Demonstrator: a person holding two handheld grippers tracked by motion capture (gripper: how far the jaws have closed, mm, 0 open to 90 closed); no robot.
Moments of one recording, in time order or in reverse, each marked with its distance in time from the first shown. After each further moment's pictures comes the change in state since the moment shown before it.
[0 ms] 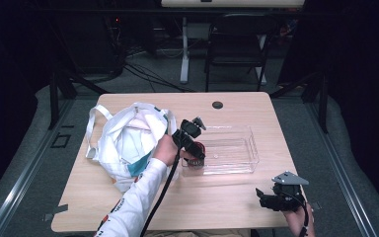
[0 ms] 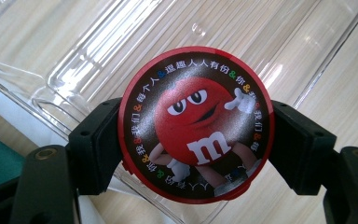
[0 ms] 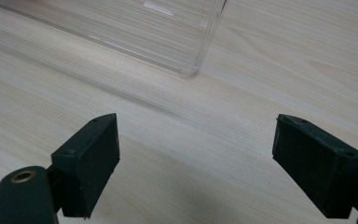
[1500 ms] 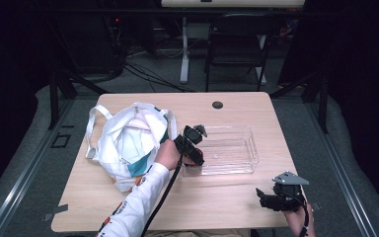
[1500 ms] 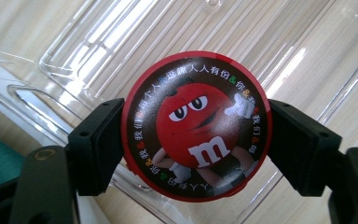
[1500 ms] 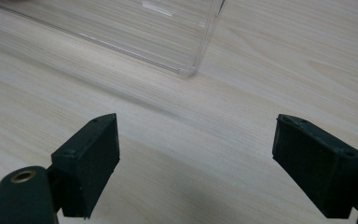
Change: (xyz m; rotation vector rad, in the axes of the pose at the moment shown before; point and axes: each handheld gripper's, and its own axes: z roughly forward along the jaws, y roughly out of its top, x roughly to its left) left arm -0.005 -0.004 0.017 0.055 0.066 0.027; right arm 0.000 0.000 -0.001 -0.001 -0.001 0.002
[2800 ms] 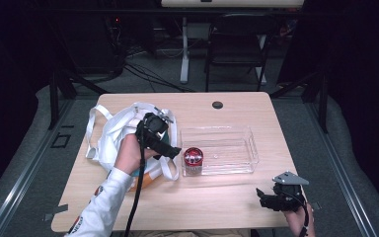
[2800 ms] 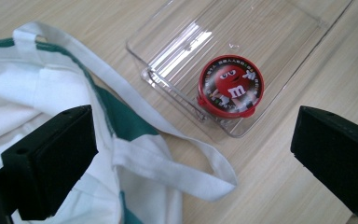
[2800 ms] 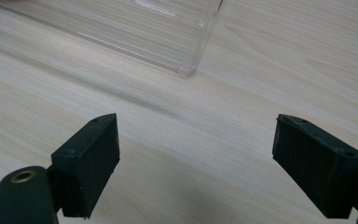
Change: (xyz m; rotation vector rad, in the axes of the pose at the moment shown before) left arm 0.027 -0.077 -0.114 -0.309 0.092 -0.037; right arm 0.000 0.000 0.000 0.005 -0.009 0.000
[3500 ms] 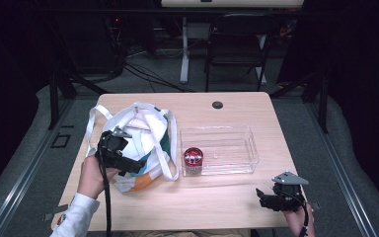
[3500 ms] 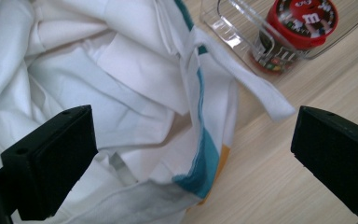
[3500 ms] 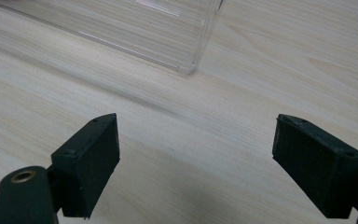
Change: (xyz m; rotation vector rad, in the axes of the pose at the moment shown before) left arm 0.034 -0.095 -0.027 -0.031 0.100 -0.157; right arm 0.000 0.000 0.001 0.010 0.001 -0.002
